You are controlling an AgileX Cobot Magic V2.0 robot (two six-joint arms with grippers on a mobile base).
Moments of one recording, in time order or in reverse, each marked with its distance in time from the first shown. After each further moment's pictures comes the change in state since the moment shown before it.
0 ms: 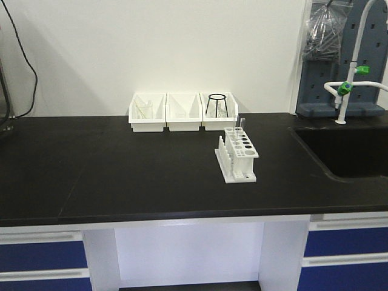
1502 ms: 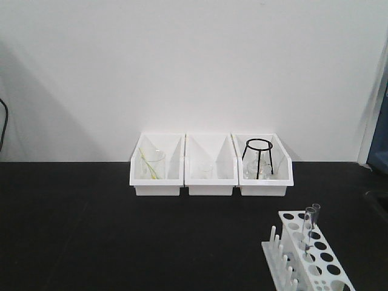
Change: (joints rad) left arm 0.000 0.000 0.000 0.000 0.000 0.000; right arm 0.000 0.000 0.000 0.000 0.000 0.000
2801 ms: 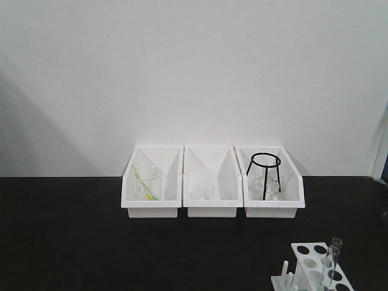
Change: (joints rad) left arm 0.000 0.000 0.000 0.000 0.000 0.000; right arm 0.000 0.000 -0.015 0.001 -0.266 0.002
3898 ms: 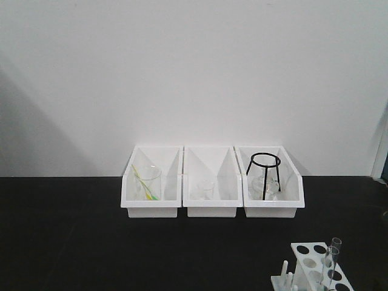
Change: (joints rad) left arm 0.000 0.000 0.000 0.000 0.000 0.000; right arm 0.000 0.858 -0.298 -0.014 -0.060 0.039
